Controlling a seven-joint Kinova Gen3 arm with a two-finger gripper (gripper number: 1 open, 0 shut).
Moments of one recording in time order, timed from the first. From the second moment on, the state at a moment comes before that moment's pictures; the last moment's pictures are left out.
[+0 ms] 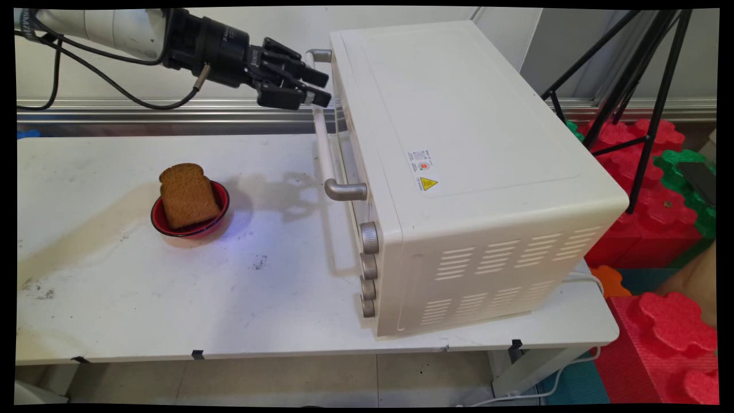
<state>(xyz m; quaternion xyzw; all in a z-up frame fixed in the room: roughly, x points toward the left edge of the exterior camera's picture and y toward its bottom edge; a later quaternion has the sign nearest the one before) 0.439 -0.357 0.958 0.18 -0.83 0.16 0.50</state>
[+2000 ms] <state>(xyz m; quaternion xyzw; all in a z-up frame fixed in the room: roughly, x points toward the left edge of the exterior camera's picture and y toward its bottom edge) 0.445 -0.342 0.929 0.20 -0.85 0.14 0.47</state>
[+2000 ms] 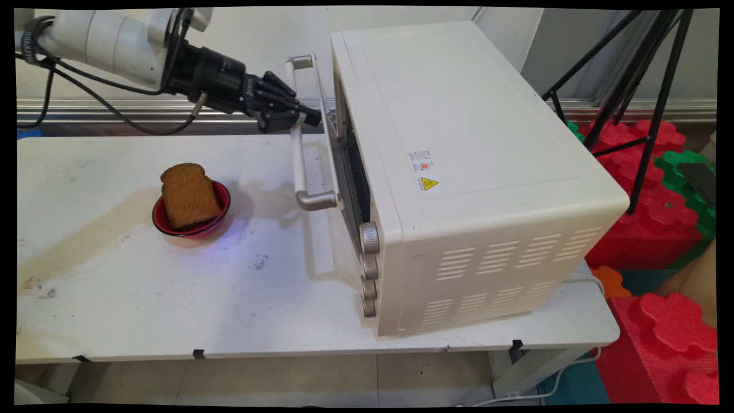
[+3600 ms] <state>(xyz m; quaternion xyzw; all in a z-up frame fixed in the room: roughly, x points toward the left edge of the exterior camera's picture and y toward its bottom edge) 0.537 -0.298 0.860 0.20 -0.90 0.11 0.37</state>
